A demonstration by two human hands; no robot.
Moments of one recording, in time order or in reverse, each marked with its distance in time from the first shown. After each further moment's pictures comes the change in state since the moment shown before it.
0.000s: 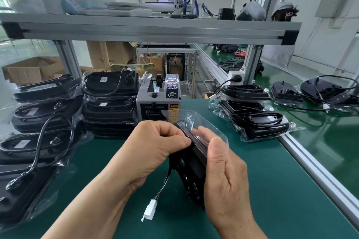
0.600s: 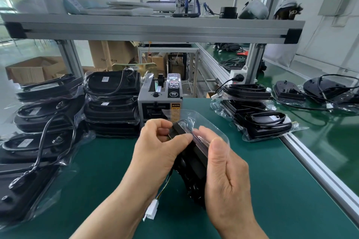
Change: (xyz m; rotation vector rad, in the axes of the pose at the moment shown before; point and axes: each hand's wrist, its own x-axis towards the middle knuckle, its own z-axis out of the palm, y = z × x) left_hand -0.004 -0.020 0.020 -0.066 0.350 -0.052; right_hand 0.000 0.002 0.001 0.043 -0.032 -0.022
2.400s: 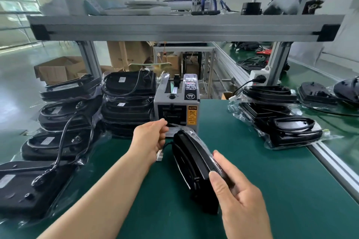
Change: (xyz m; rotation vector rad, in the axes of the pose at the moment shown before) left_hand 0.118 -0.056 -0.030 -0.230 0.210 -0.358; right_hand -0.020 0.023 -0.005 -0.017 -0.101 0.530
